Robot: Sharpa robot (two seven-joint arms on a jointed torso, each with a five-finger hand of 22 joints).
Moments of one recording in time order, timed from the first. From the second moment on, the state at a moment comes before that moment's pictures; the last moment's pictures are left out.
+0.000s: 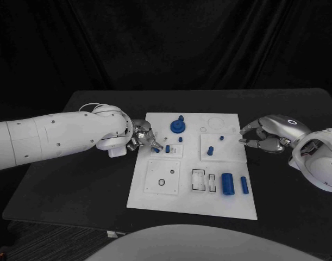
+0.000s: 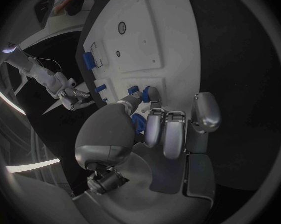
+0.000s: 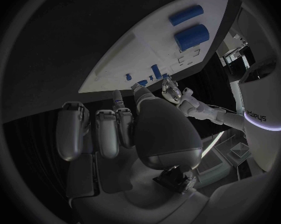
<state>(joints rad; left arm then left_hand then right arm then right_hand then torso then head) 1.25 -0.85 -0.20 1.49 -0.96 0.09 -0.43 1.00 -0.01 0.36 0.08 0.18 0.95 0.05 0.35 1.14 1.45 -0.02 1.45 1.31 1.47 -0.06 1.54 1.31 0.08 1.28 0.06 1.22 1.31 1.24 -0.99 -0.21 1.63 -1.57 -0.36 -0.10 1.30 0.03 0.06 0.20 0.32 0.88 0.11 0.11 0.18 1.46 0.01 1.42 1.31 1.47 -0.07 1.51 1.31 0.04 1.47 0.04 1.38 1.31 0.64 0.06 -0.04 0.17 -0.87</state>
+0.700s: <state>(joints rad) 1.25 -0.85 -0.20 1.49 -0.96 0.09 -0.44 0.95 -0.01 0.23 0.17 0.08 0.95 0.05 0.34 1.13 1.44 -0.01 1.45 1.31 1.47 -0.05 1.54 1.31 0.08 1.28 0.06 1.21 1.31 1.24 -0.99 -0.21 1.63 -1.57 -0.36 -0.10 1.30 0.03 0.06 0.19 0.33 0.88 0.11 0.11 0.18 1.46 0.01 1.42 1.31 1.47 -0.07 1.51 1.31 0.04 1.47 0.04 1.38 1.31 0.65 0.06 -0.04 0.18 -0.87</state>
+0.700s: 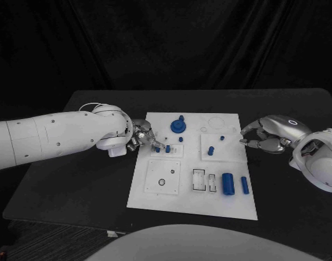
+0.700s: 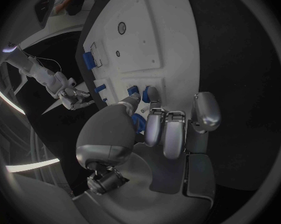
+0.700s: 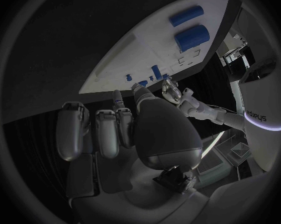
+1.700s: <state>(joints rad) 1.25 -0.88 -0.21 1.50 -0.96 0.06 -0.41 0.93 0.02 0.09 0.27 0.11 0.90 0.05 0.44 1.25 1.44 -0.01 1.45 1.31 1.47 -0.05 1.54 1.31 0.08 1.28 0.06 1.20 1.31 1.24 -0.99 -0.21 1.63 -1.57 -0.35 -0.10 1.30 0.04 0.06 0.19 0.34 0.88 0.11 0.11 0.18 1.46 0.01 1.42 1.31 1.47 -0.07 1.51 1.31 0.04 1.47 0.04 1.38 1.31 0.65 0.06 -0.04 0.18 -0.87</state>
